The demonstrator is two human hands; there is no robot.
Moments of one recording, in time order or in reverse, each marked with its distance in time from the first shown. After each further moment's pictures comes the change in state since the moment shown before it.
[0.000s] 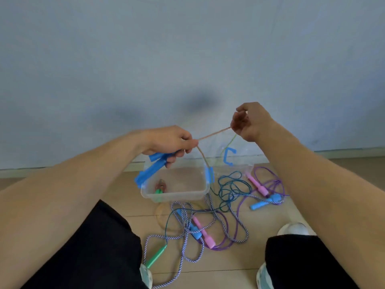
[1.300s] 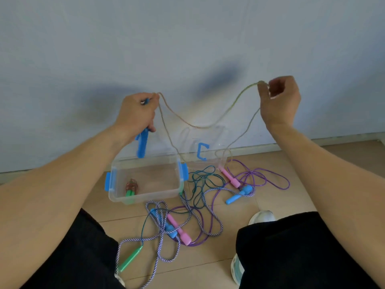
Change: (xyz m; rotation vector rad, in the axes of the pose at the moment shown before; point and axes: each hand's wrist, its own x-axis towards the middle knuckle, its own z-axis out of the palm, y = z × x) left_hand 0.047 0.014 -0.011 -0.337 0.688 0.288; right_hand 0.020 -0.055 -0.093 -0.840 0.529 -1.102
